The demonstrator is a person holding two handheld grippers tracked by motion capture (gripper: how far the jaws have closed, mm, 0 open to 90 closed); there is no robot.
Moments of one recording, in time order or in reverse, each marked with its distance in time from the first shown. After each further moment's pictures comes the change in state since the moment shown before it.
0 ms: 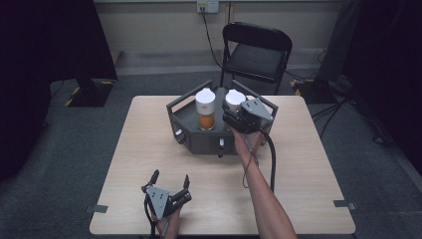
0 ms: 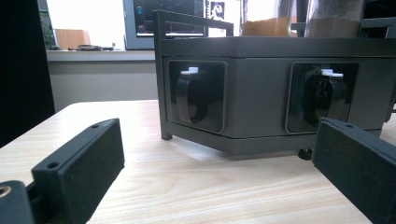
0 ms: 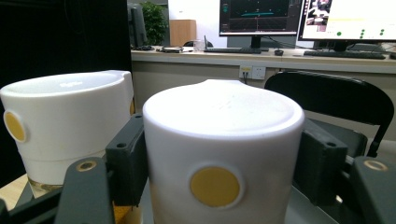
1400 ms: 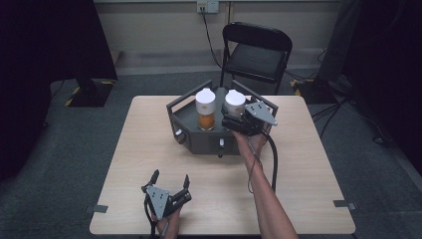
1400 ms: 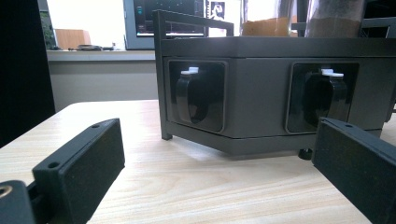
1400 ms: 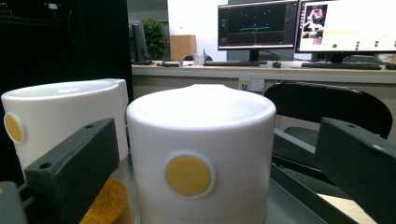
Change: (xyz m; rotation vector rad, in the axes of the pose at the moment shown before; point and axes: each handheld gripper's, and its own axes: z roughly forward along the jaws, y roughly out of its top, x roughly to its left) left arm 0.000 0.000 0.000 0.001 0.001 0.000; right arm -0.007 -0.015 -0.004 -0.062 0.003 0.009
